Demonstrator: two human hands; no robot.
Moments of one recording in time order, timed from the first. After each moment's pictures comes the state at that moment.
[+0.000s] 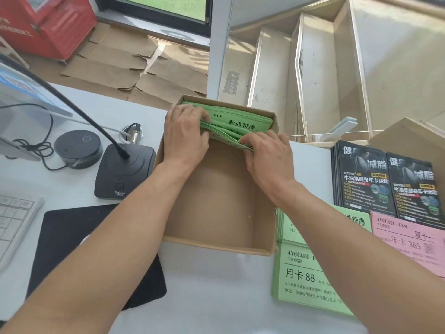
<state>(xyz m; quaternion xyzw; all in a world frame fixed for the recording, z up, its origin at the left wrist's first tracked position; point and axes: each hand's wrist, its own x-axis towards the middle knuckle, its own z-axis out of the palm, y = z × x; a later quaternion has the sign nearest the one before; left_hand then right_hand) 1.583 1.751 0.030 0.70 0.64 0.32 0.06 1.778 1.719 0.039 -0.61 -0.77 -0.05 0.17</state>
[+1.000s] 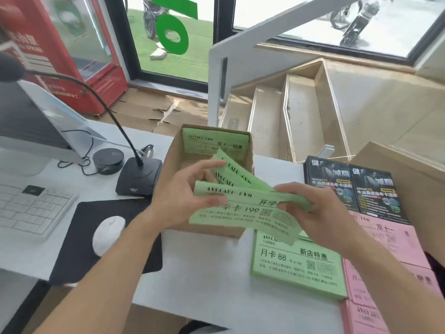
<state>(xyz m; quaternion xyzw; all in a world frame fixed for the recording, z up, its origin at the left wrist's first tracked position) 1.606 1.553 0.139 0.61 0.45 0.39 0.52 1.898 1.529 0.157 -0.55 -0.74 0.29 0.26</state>
